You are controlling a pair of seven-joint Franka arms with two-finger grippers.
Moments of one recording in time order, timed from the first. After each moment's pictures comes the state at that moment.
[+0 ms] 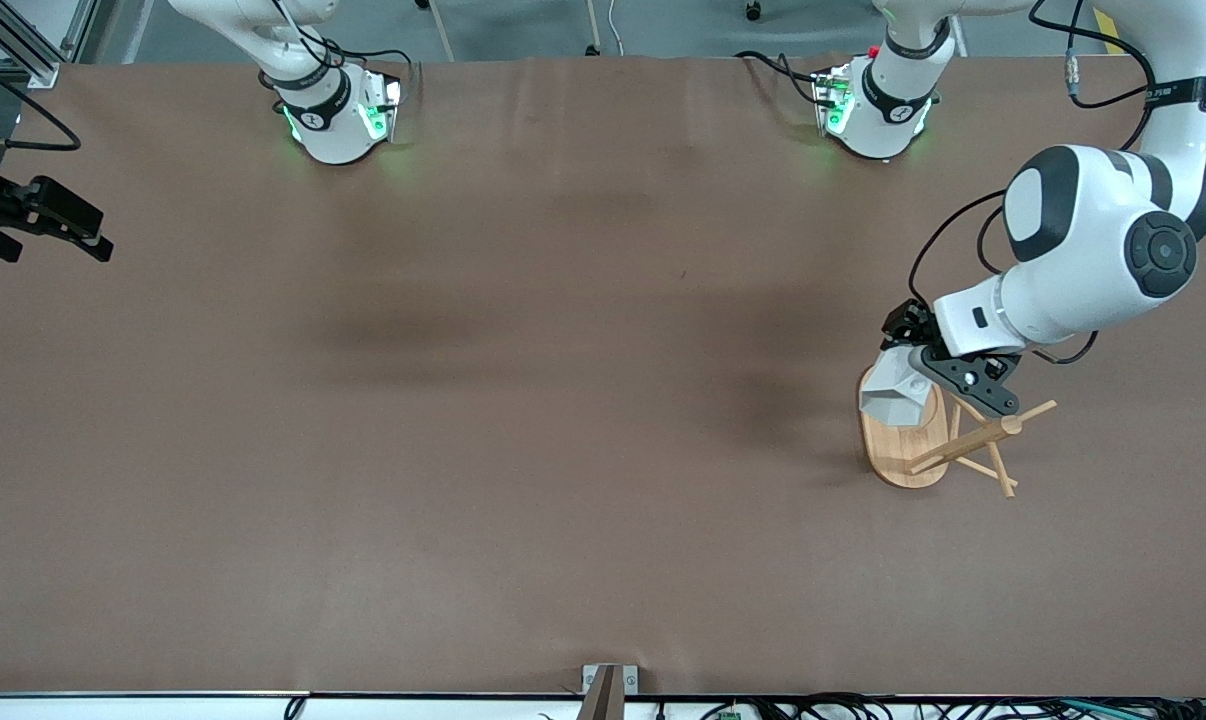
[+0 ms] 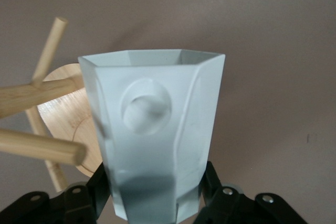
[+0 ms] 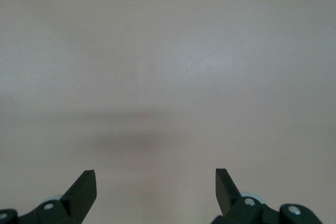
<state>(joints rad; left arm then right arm) -0.02 0.17 -0.12 -1.93 -0.18 2.04 0.49 -0.06 -0.07 0.03 -1.59 0.02 1.56 -0.02</state>
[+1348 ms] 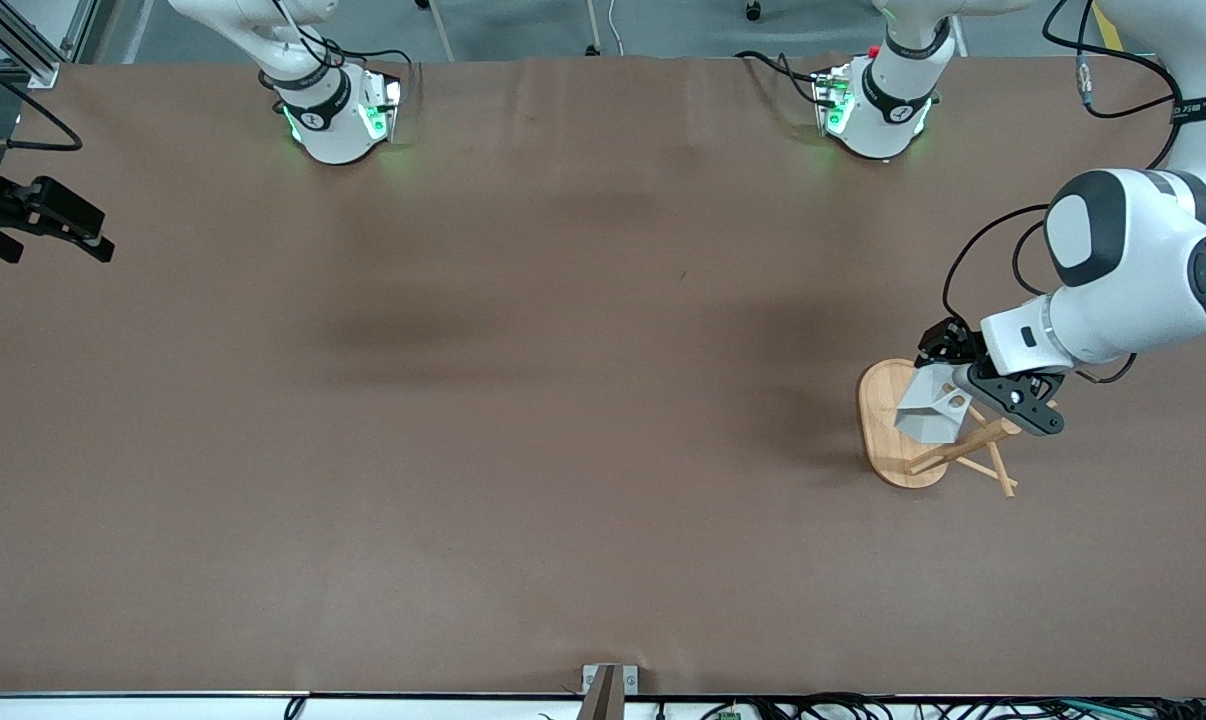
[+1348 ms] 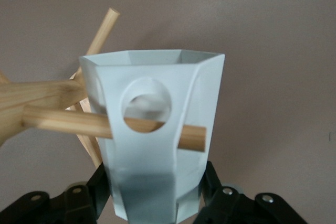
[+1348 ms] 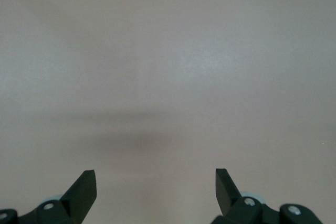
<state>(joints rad) -0.02 0.22 -0.04 -1.91 -0.22 2.06 0.61 -0.05 -0.07 0.03 -1.59 0.02 1.57 -0.02</state>
